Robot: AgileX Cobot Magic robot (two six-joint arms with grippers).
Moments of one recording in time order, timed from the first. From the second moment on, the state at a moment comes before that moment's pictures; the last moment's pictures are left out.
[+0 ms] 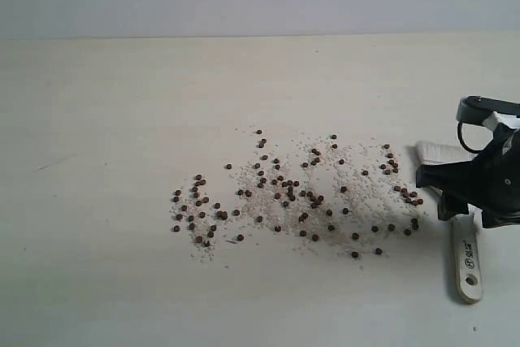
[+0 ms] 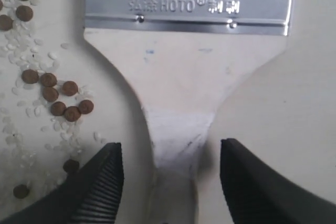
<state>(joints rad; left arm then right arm) 0.00 0.01 0.00 0.04 -0.05 -0.12 0.11 1.68 -0.65 0.03 0.41 0.30</state>
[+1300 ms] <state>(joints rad) 0.00 0.01 0.00 0.04 -0.05 -0.12 0.11 1.74 -0.69 -0.07 0.46 0.32</state>
